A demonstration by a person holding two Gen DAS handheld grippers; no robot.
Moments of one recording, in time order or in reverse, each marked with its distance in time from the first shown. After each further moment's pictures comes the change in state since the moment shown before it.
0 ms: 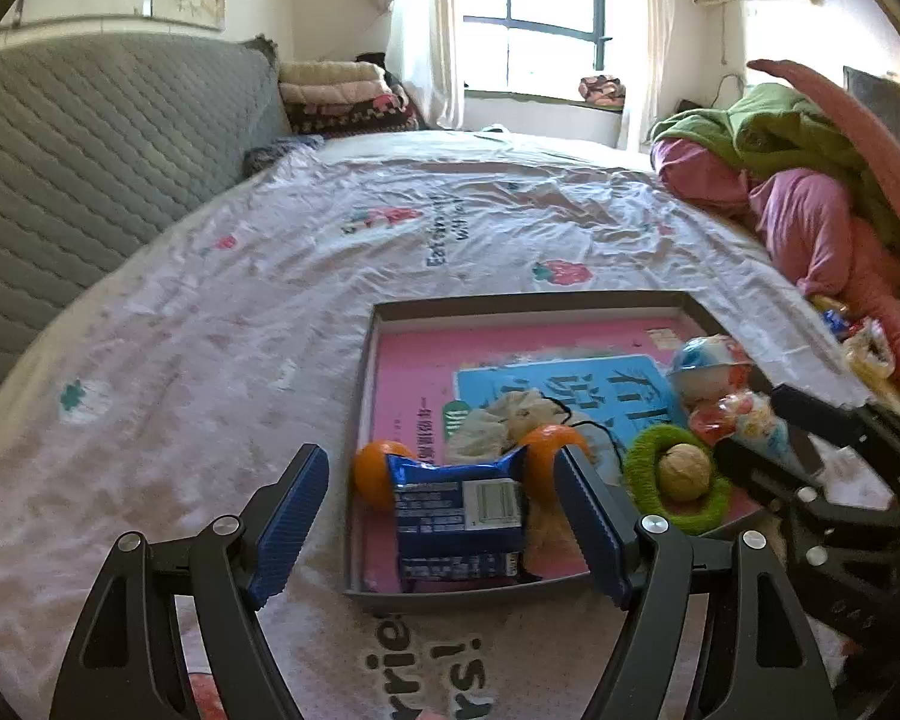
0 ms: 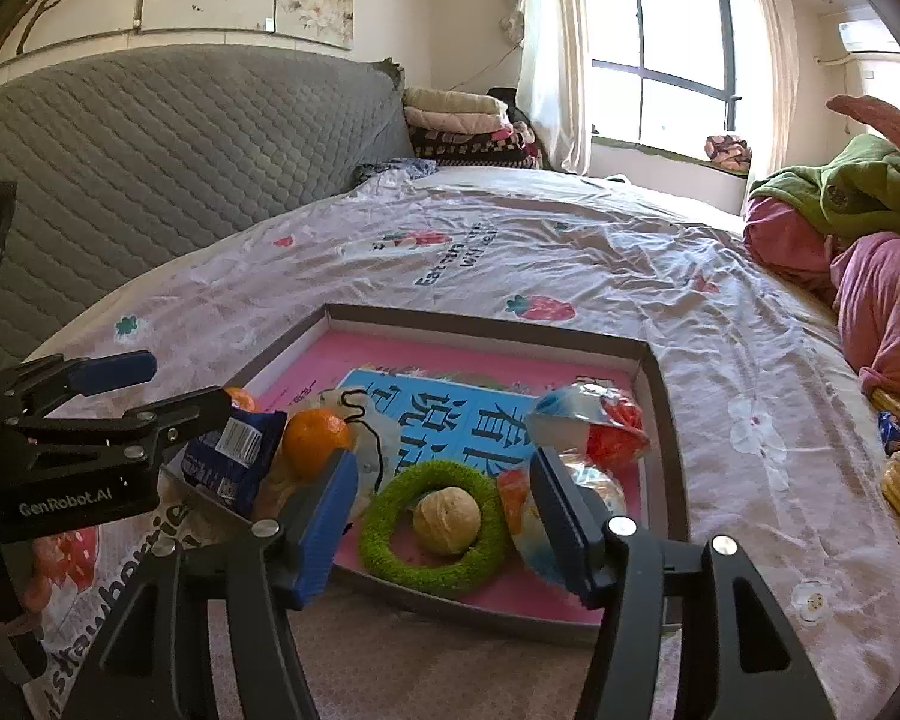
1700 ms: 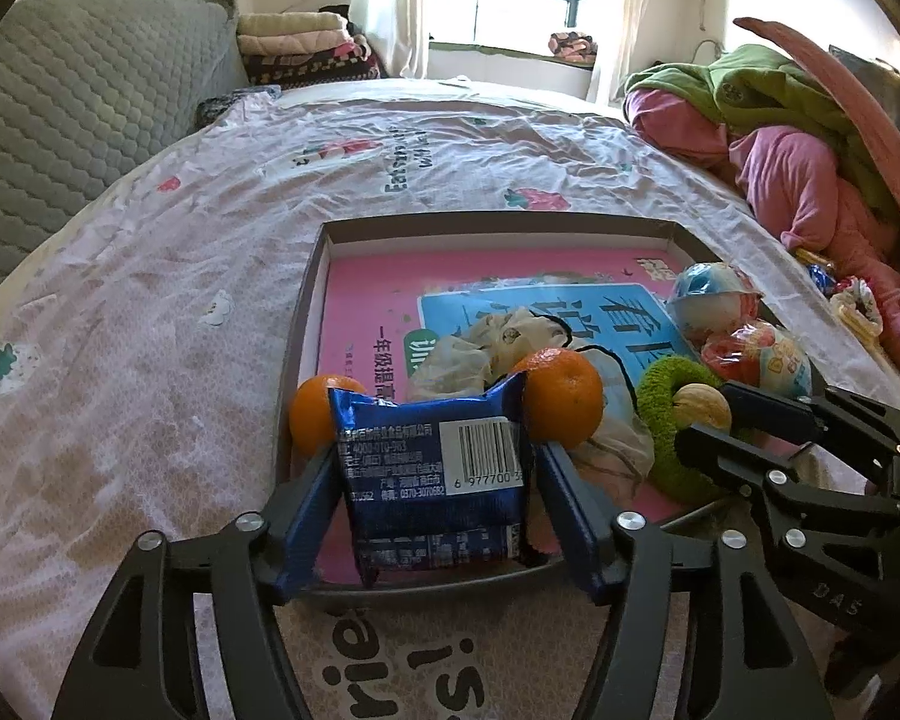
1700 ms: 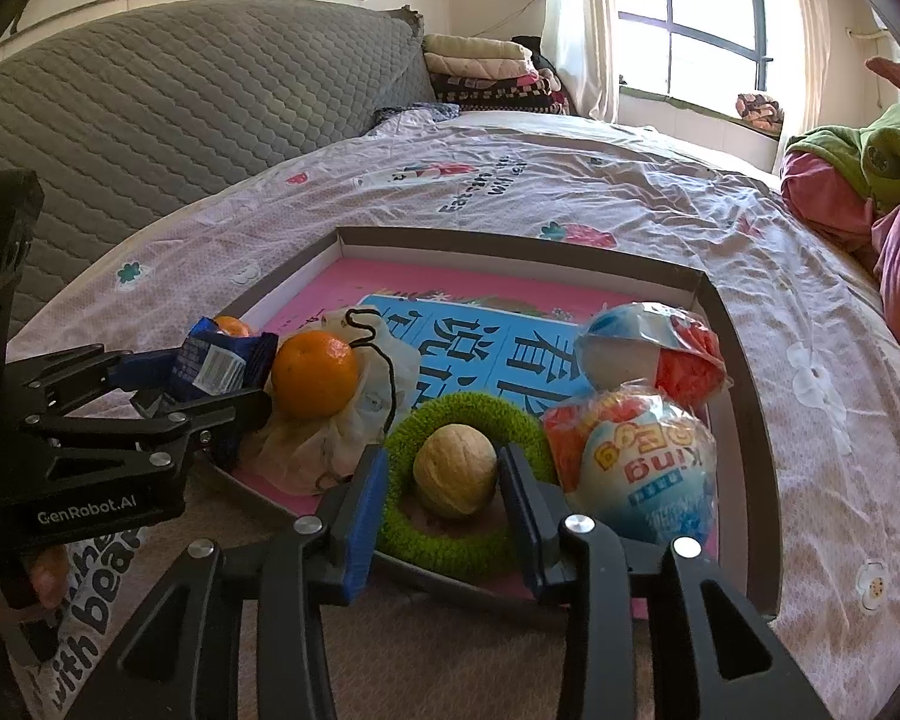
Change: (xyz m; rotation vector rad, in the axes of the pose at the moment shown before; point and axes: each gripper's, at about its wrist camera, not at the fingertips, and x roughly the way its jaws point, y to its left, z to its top) left arm 0.052 0.002 -0.021 0.004 0.122 -0.120; right arm 0.044 0.001 -0.021 -0.010 0.134 0.072
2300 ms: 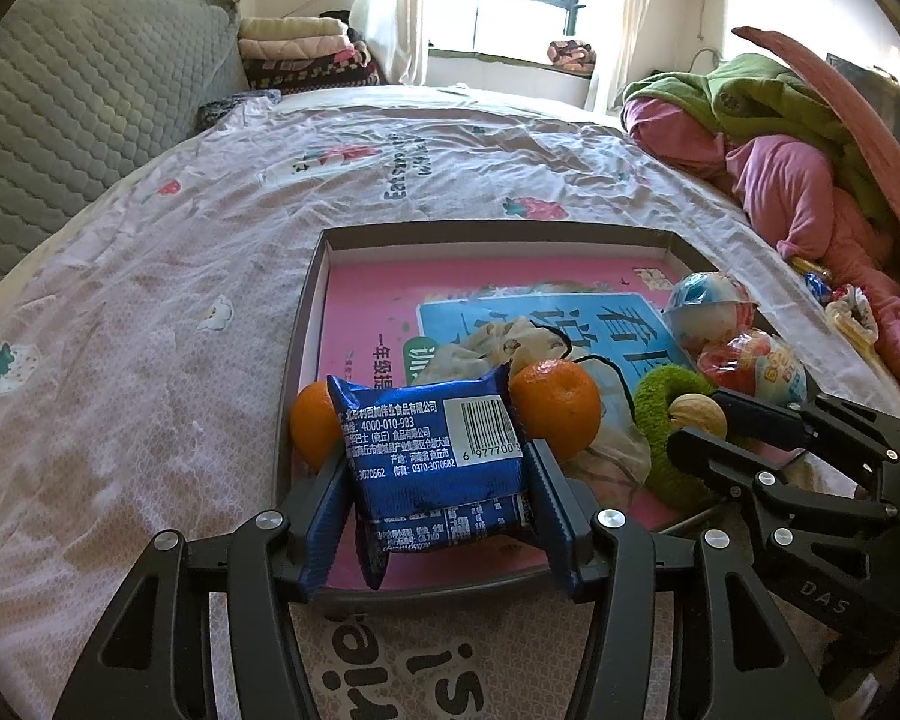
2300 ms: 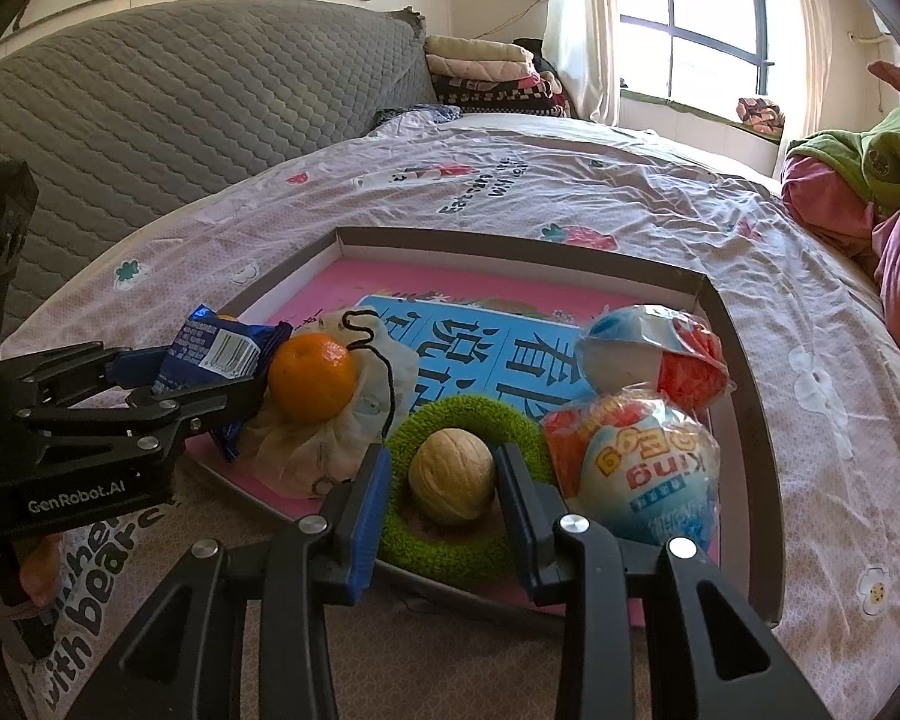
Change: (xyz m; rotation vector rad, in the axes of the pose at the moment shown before) left arm -0.002 0.000 0.000 -0.007 -0.018 -0.016; right arm 0.003 0.002 0.000 -0.007 -0.005 -0.004
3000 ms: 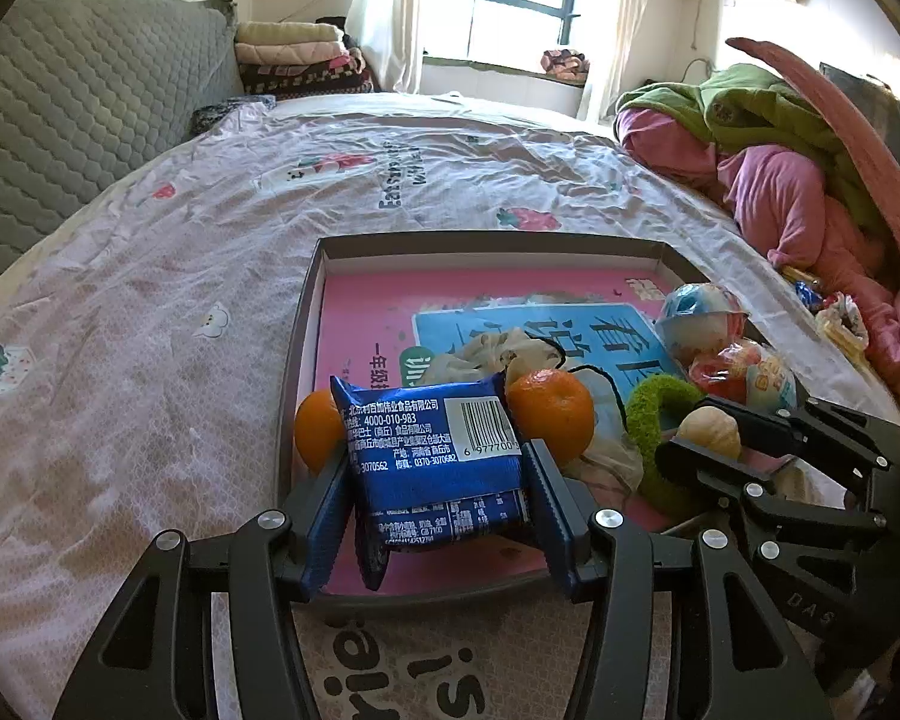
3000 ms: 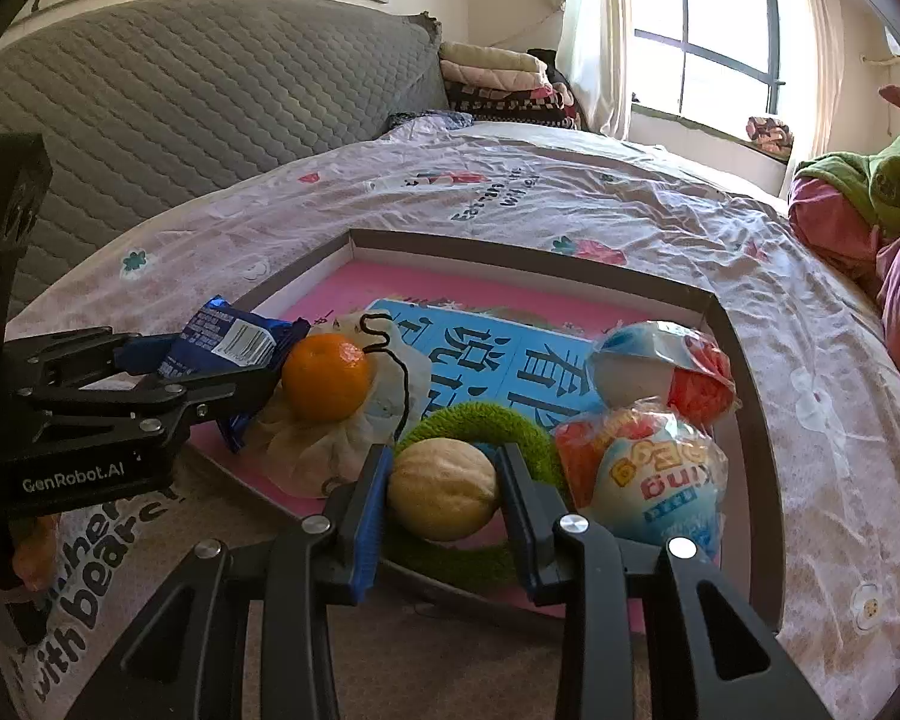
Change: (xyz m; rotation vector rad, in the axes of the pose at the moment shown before) left arm -0.002 0.004 0.002 -0.006 -0.021 -0.028; right arm -0.001 0.007 0.000 -0.042 -0.016 -0.003
